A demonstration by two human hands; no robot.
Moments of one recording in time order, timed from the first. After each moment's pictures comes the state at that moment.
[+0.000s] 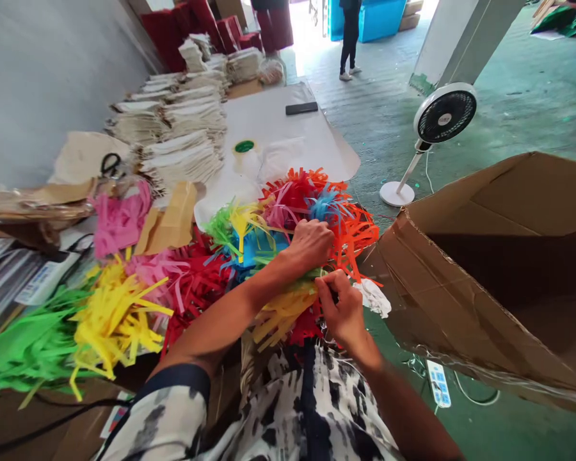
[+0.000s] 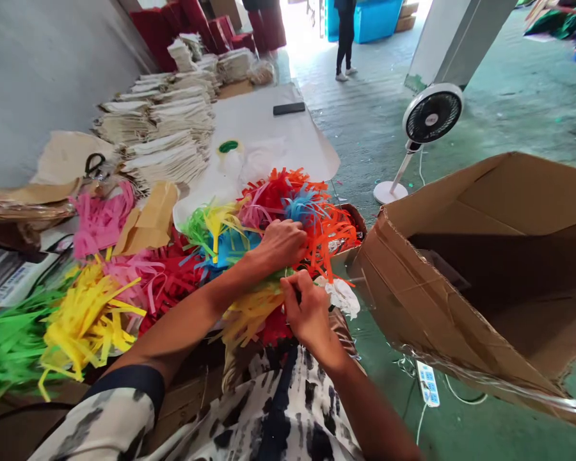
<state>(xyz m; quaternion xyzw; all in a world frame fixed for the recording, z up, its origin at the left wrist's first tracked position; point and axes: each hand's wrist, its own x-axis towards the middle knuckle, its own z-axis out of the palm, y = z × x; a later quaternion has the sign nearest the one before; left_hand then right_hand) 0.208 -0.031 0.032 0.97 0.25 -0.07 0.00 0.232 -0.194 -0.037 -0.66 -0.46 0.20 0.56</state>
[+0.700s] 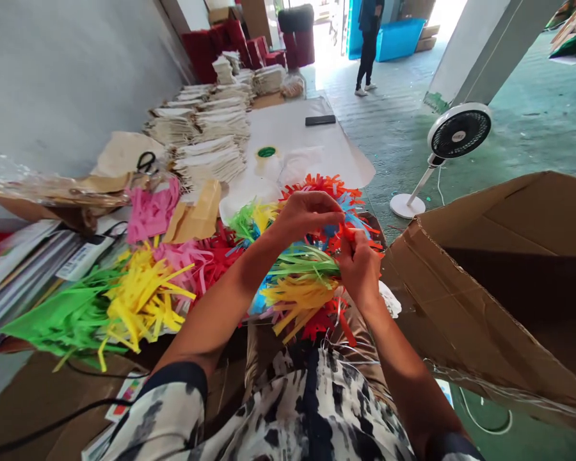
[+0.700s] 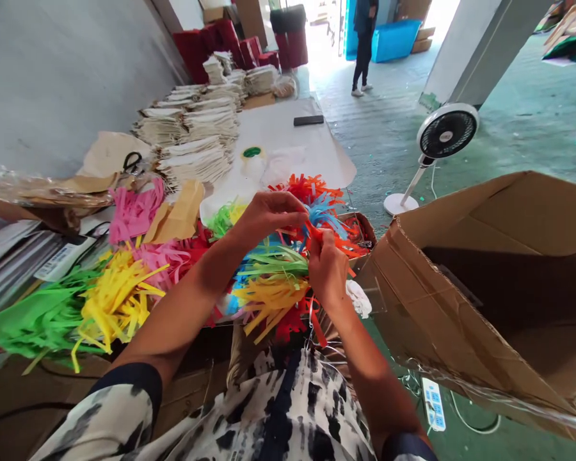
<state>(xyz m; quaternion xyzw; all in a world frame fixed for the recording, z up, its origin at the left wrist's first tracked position) 0.159 -0.002 0.081 0.76 0.20 0.26 0.56 0.265 -0.135 -0.004 -0.78 -0.43 0.10 0.44</state>
